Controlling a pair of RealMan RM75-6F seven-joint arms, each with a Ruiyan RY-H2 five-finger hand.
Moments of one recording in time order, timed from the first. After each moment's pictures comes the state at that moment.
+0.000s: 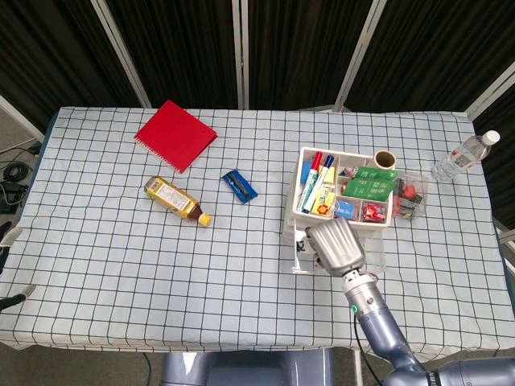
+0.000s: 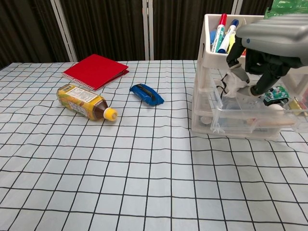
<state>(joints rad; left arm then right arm) -0.04 -1.07 -0.02 -1.56 1.54 1.55 -0.01 0.75 -1.32 0.11 -2.13 -0.94 1.37 -0.93</state>
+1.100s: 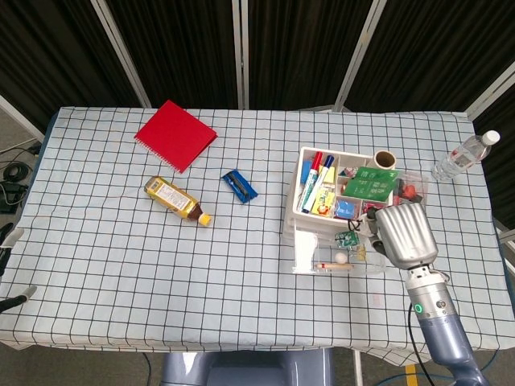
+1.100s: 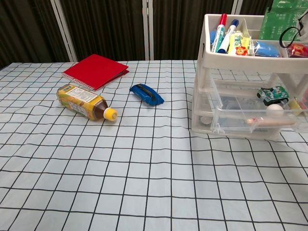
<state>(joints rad) -0.03 -1.07 -0.02 -1.57 1.54 1.55 0.01 0.58 -0.98 0.13 -2.23 -1.07 1.43 -0.71</state>
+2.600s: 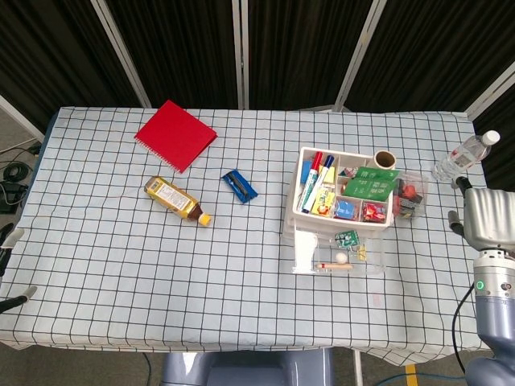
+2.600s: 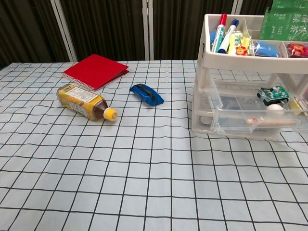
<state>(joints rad) -0.03 -1.07 -0.02 -1.58 1.54 1.55 0.02 0.48 -0.90 0.22 -1.99 -0.85 1.42 -0.62</state>
